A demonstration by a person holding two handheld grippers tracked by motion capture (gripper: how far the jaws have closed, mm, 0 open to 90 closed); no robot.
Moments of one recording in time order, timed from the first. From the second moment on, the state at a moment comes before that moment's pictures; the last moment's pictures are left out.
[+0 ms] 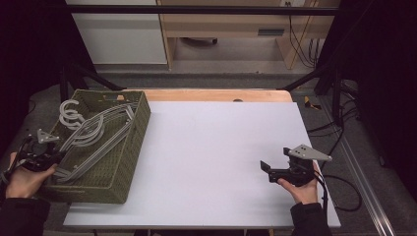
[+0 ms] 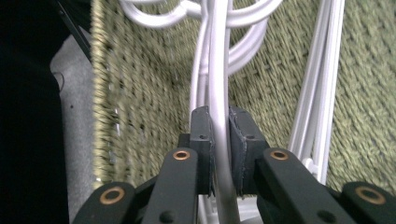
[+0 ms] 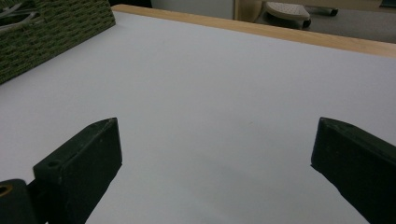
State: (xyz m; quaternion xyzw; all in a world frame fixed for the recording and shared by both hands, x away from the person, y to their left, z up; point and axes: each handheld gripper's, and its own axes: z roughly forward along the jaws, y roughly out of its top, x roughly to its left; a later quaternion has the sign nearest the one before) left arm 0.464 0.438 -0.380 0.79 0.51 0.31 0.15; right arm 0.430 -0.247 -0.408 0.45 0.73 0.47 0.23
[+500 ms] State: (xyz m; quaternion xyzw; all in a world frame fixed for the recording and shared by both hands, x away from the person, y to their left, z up) left arm 0.437 0.421 -0.358 0.74 0.51 0.31 0.30; right arm 0.430 -0.247 -0.407 0.45 0.72 0.47 0.23
